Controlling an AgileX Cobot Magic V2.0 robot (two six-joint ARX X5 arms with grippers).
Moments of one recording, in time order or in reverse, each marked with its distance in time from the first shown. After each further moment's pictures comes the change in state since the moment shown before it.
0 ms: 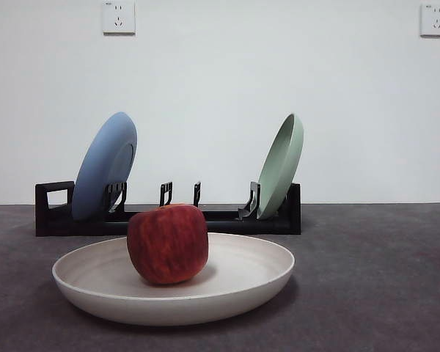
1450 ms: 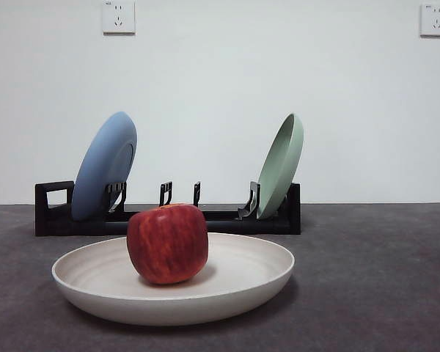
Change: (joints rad) left arm 1.251 -0.888 -1.255 0.971 0.309 0.385; right arm 0.000 0.007 0.000 -0.003 0.006 0.000
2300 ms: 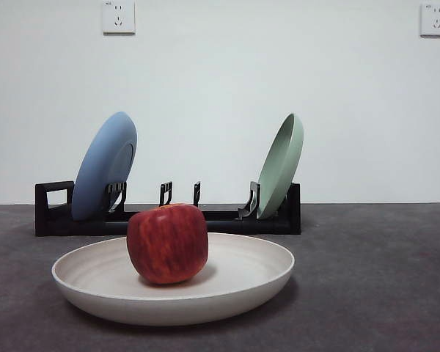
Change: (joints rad) left arm 0.000 0.062 0.000 -0.042 0.001 0.000; right arm 0.000 -0.002 0.000 -0.001 0.010 -0.004
